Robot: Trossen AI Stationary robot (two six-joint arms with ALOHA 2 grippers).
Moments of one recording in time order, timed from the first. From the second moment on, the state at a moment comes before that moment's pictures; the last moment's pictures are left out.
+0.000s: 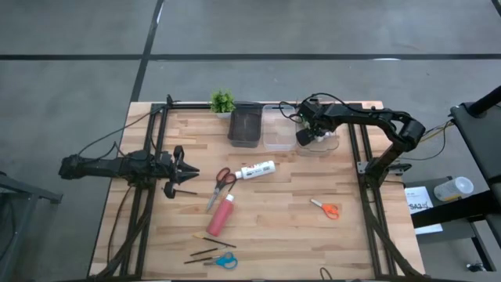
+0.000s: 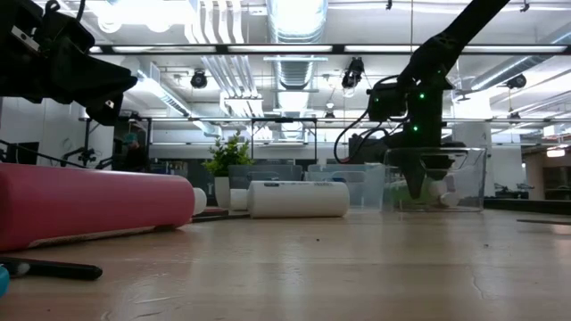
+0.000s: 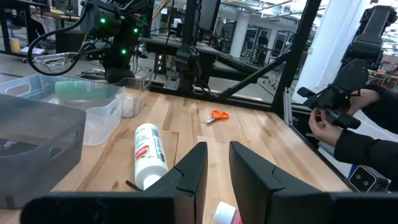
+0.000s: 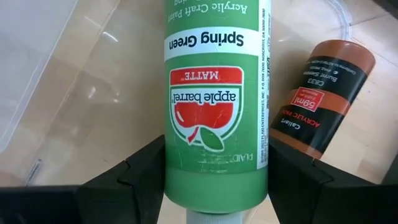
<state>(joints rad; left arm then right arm) -0.06 0.05 0.01 0.00 0.00 -0.18 -0.65 1.62 0.93 -0.72 0.24 0.43</state>
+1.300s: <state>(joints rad) -0.06 0.05 0.01 0.00 0.00 -0.18 -0.65 1.44 0.93 -0.73 0.18 0.40</state>
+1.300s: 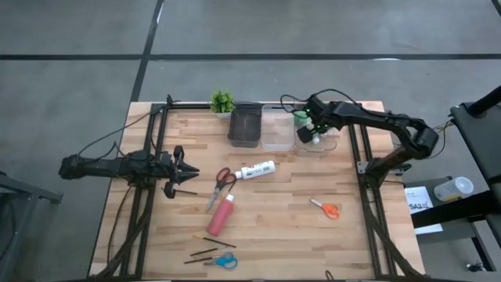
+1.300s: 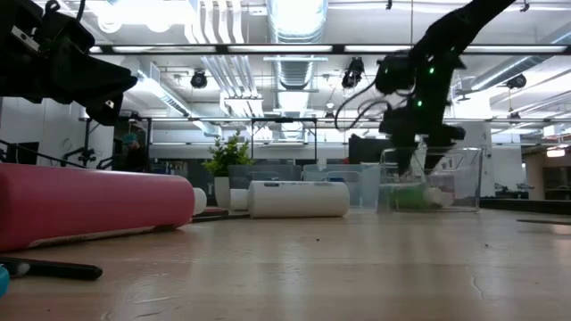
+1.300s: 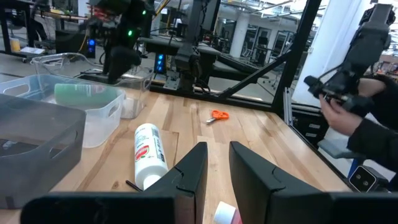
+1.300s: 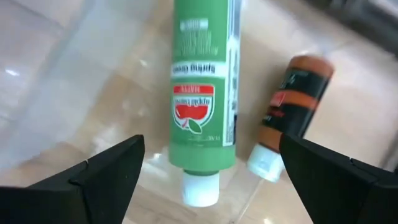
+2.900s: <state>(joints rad) -0.06 0.06 0.01 0.00 -0.01 -0.18 0.03 1.69 1.01 0.07 0.08 -0.21</state>
